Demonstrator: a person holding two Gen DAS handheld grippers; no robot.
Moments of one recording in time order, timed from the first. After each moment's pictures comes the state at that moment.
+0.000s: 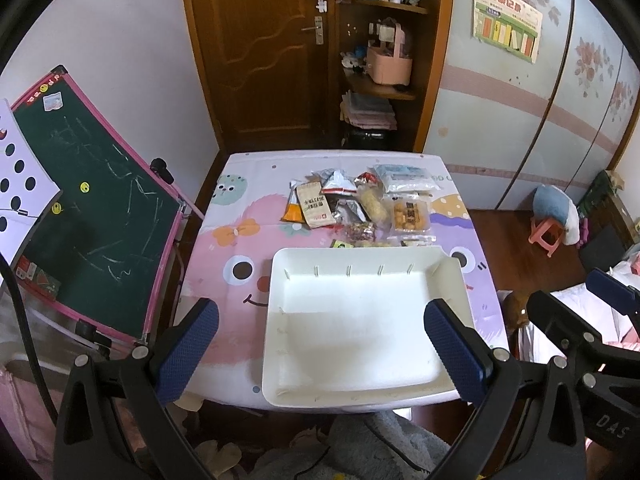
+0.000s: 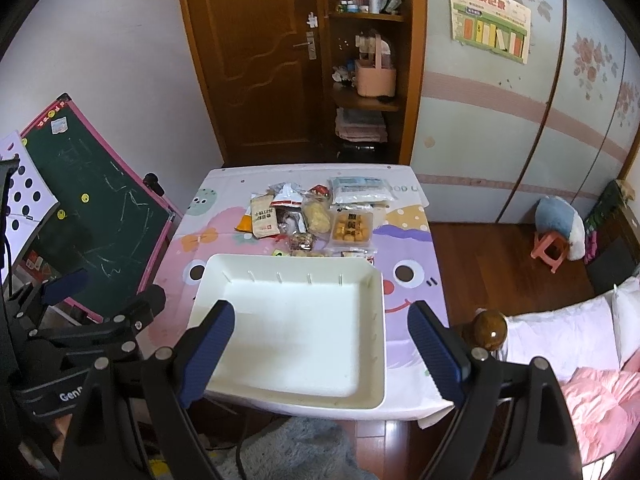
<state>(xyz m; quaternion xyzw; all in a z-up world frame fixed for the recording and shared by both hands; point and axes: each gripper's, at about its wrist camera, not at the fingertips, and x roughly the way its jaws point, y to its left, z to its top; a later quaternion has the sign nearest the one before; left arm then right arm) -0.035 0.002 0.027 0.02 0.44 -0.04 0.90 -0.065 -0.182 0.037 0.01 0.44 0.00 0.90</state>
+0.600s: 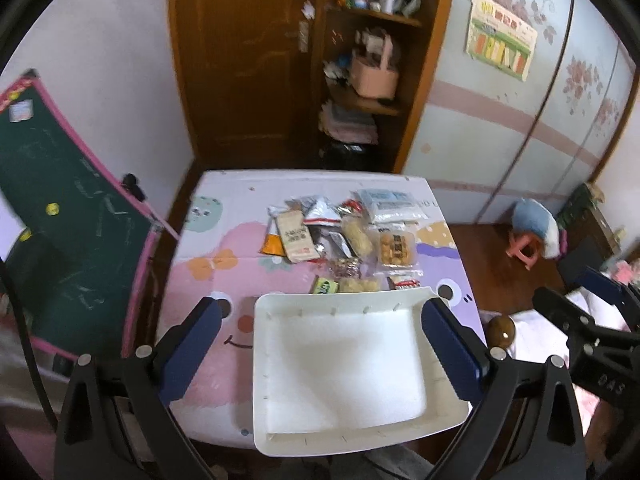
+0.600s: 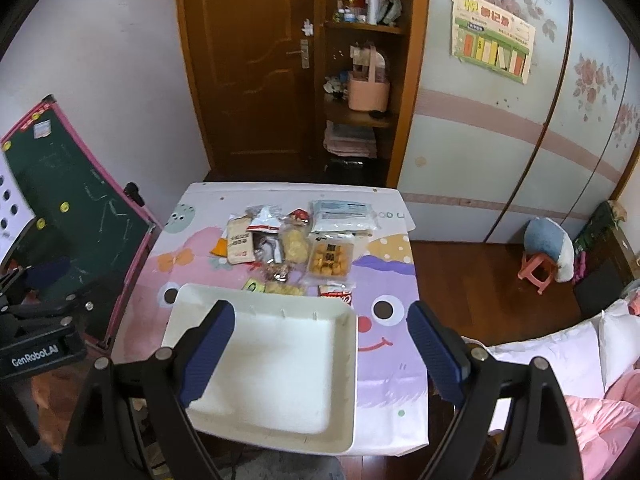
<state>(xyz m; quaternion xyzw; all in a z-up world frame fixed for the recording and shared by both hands) 0.052 0.015 0.037 -0.01 0.45 -0.10 0.89 -0.002 -0.202 0.041 -0.01 0.43 -0.02 0.90</state>
